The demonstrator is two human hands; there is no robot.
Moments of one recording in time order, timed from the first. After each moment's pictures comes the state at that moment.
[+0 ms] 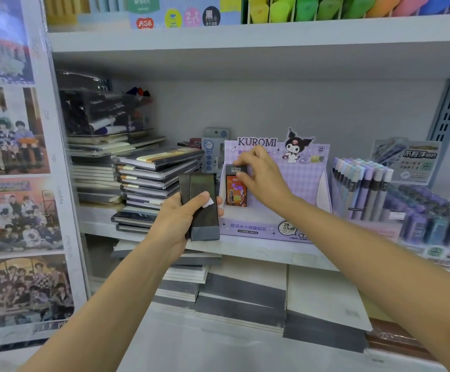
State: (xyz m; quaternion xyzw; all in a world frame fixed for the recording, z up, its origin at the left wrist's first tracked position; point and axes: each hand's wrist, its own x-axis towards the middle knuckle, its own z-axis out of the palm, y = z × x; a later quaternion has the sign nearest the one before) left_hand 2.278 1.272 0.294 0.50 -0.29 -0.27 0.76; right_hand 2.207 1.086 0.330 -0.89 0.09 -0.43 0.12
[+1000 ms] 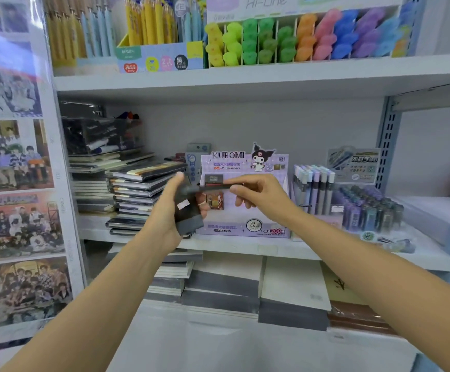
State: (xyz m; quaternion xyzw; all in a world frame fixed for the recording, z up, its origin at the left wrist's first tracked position) left_hand 2.218 1.283 0.331 0.48 -0.20 -0.31 0.79; right_hand 2.109 1.107 0.333 -0.82 -0.02 -0.36 0.44
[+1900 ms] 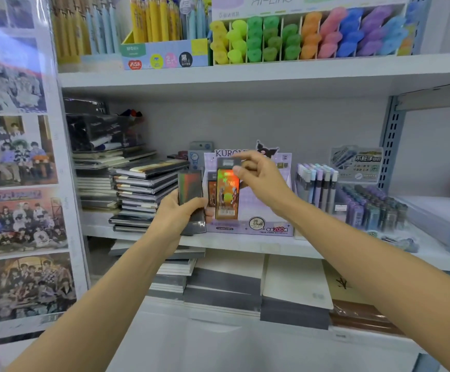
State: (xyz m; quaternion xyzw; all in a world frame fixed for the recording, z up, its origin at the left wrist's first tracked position) left_hand 2.229 1.283 0.312 0.57 -0.33 -0.20 0.73; right_hand 2.118 1.125 0.355 -0.79 0.02 -0.41 0.45
